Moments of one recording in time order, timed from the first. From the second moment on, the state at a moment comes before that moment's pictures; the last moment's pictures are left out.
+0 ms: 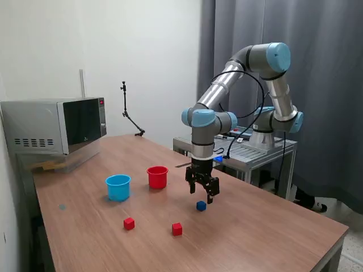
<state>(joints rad) 0.04 -0.82 1.50 -2.23 -1.57 -3.06</state>
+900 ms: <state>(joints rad) 0.05 -0.79 1.50 -2.23 -1.55 -3.06</state>
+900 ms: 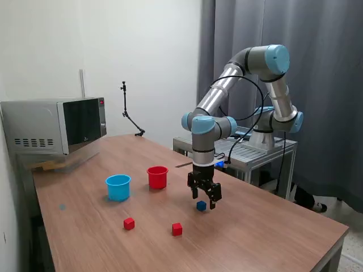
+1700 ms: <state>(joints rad) 0.05 -0.79 1.50 -2.23 -1.55 -3.06</state>
